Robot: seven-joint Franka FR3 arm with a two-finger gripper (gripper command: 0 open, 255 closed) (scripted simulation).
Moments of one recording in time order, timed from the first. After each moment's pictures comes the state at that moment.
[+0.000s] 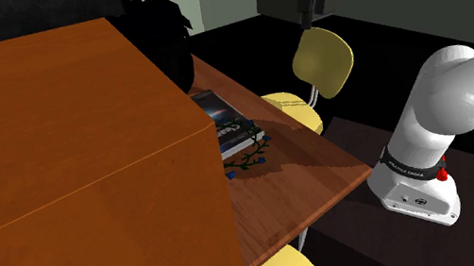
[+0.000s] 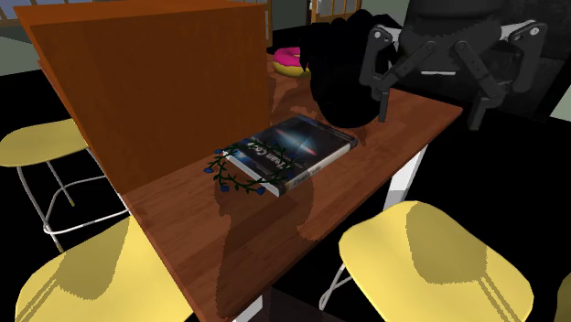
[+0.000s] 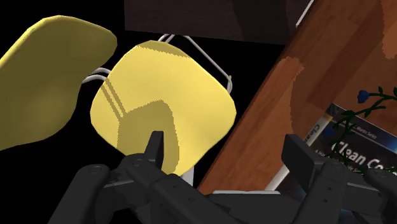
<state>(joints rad) -0.01 -0.82 0.01 -2.39 -0.08 1.60 -0.04</state>
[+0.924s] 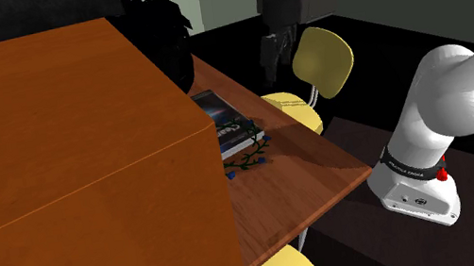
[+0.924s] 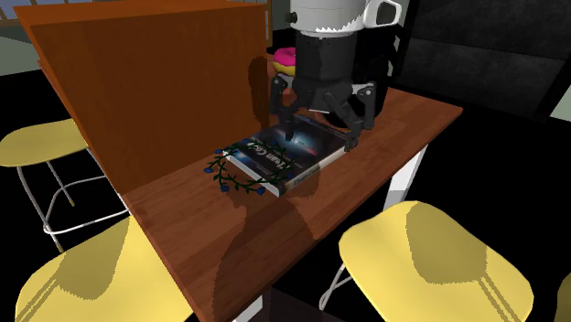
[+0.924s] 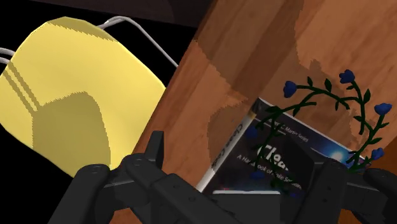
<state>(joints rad) 0.11 -0.71 0.18 -2.50 0.12 1.83 0.12</state>
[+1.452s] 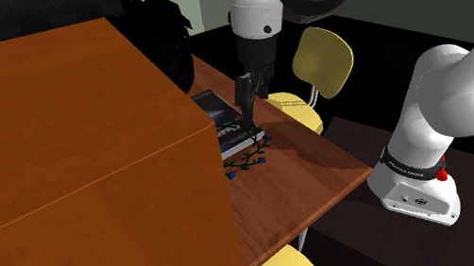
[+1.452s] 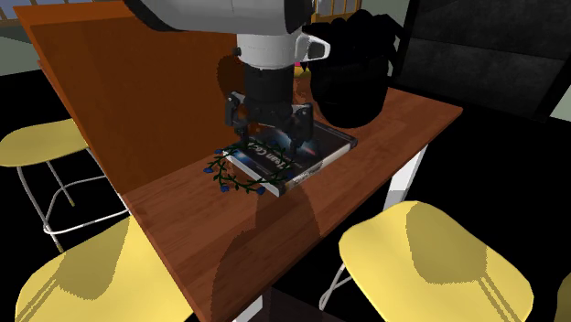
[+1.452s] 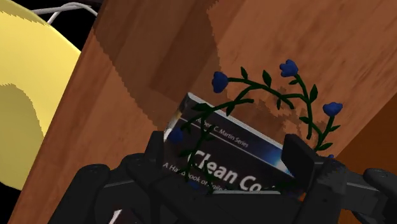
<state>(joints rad) 0.19 -0.56 0.31 -2.51 0.23 2.01 0.22</state>
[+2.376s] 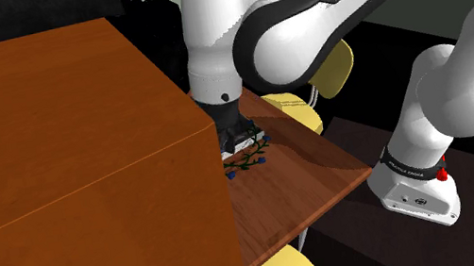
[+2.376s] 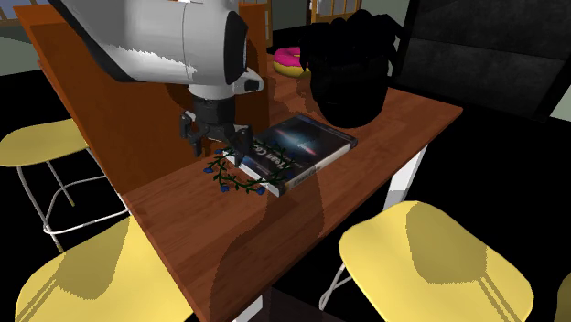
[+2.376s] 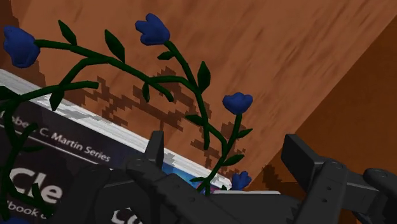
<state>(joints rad) 0.25 -0.23 0.49 -2.41 0.28 2.29 0.36</state>
